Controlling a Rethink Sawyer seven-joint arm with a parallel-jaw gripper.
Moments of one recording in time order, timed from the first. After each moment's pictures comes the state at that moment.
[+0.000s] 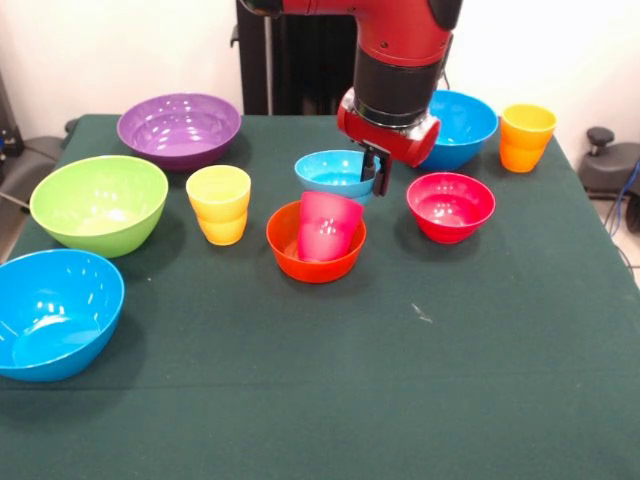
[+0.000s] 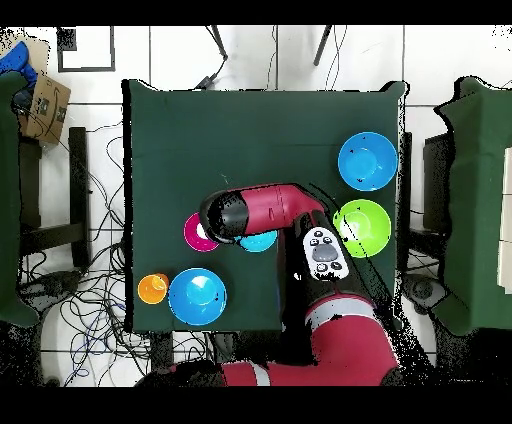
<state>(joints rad) -0.29 -0.59 0.20 1.66 -0.38 0.65 2.51</state>
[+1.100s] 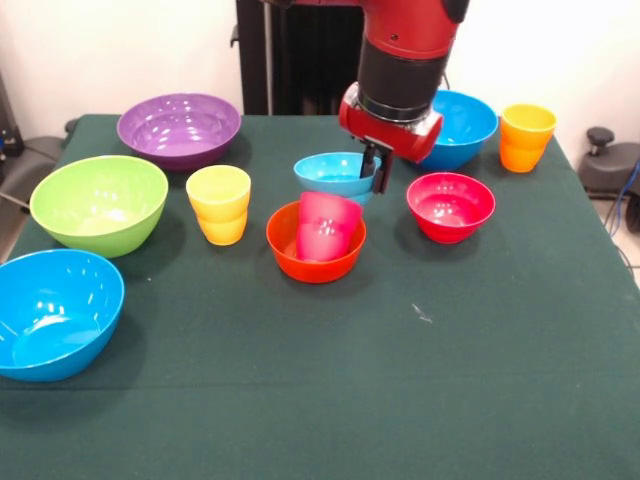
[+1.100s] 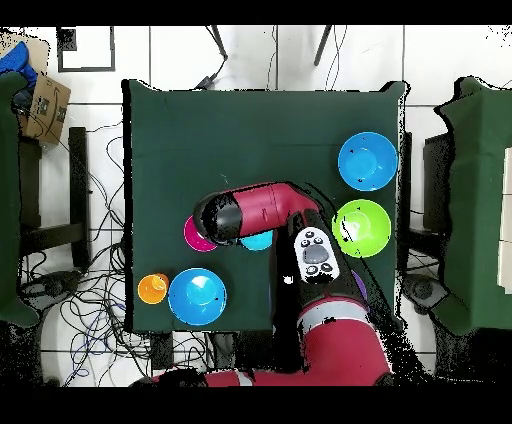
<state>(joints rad) -0.26 -0.61 0.19 1.66 -0.44 0.65 2.51</state>
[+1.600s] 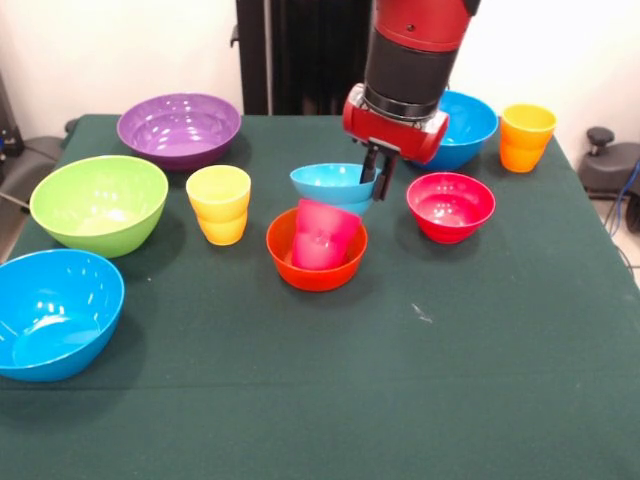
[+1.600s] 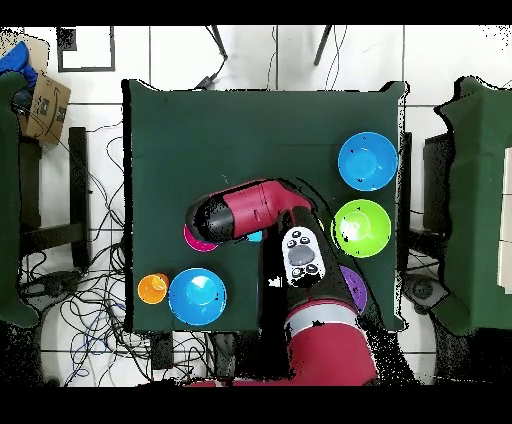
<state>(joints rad) -0.22 -0.63 0.17 1.64 -0.52 0.58 2.51</state>
